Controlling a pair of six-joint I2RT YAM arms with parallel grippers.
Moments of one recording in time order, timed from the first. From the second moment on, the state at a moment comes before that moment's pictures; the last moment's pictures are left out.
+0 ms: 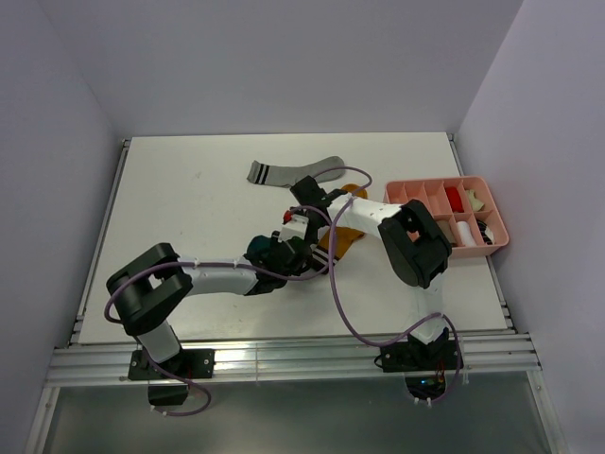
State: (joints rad) left arm -1.01 1.69 0.83 0.07 -0.58 -0.47; right arm 0.66 1.99 1.34 -0.48 -0.24 0.77
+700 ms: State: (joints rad) left arm -0.94 1.63 0.78 0.07 -0.49 -0.55; right arm 0.59 1.85 1.12 -0.22 -0.34 0.87
